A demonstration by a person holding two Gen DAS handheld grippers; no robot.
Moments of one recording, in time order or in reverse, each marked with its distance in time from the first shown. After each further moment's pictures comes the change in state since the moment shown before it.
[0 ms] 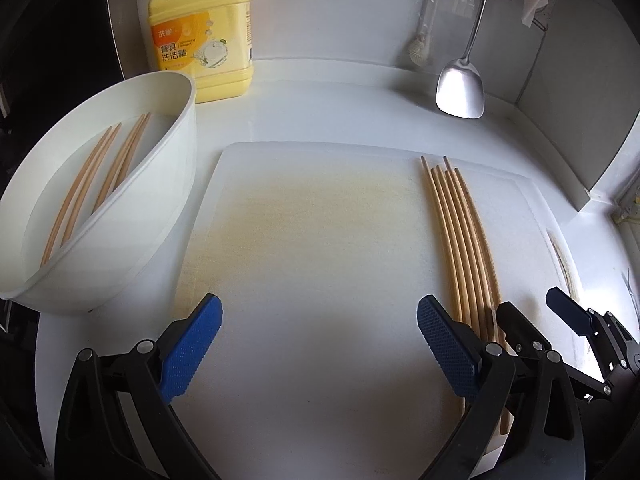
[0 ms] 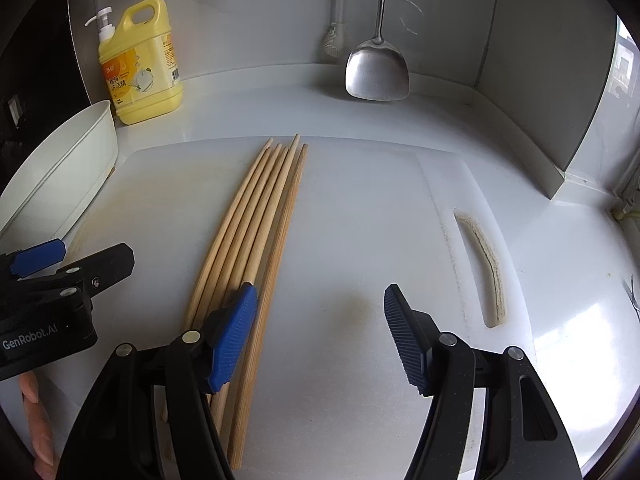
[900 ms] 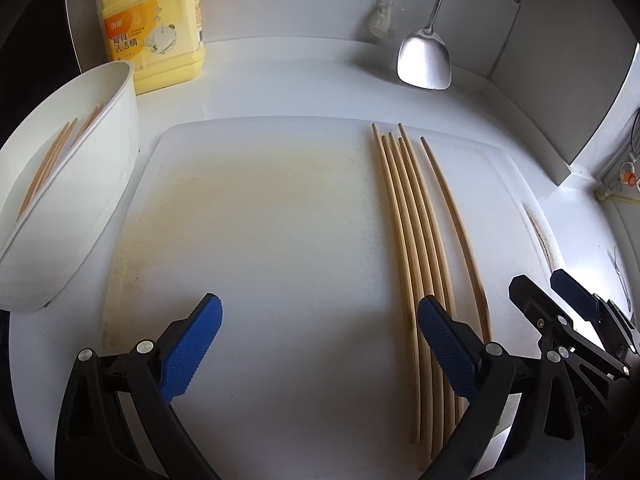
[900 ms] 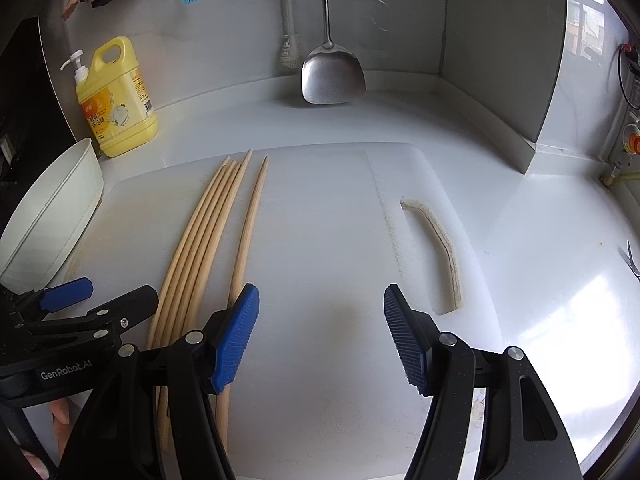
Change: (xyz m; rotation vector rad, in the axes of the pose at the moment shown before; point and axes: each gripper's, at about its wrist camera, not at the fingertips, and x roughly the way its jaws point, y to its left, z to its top) left arm 0.015 -0.032 -0.006 0.048 0.059 -0.074; right arm -0.011 -0.042 -0.007 0.119 -0.031 0.017
